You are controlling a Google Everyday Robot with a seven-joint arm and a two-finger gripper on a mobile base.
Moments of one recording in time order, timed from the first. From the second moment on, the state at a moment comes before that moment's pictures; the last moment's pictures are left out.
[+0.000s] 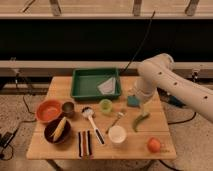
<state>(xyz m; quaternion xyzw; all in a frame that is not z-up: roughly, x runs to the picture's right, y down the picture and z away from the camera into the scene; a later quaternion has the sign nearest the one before) 0.155 0.081 0.712 -0.27 -0.14 -0.25 0.92</state>
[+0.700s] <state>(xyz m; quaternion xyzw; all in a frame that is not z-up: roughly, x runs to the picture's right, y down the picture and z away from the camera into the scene) 0.098 0.085 0.784 -0.30 -0.18 -0.31 0.88</state>
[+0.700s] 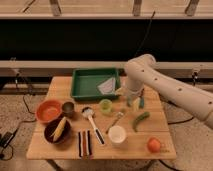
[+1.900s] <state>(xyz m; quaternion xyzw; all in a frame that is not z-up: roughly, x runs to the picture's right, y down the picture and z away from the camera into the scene) 0.120 0.116 0.848 -0.33 -0.21 -0.27 0.88</state>
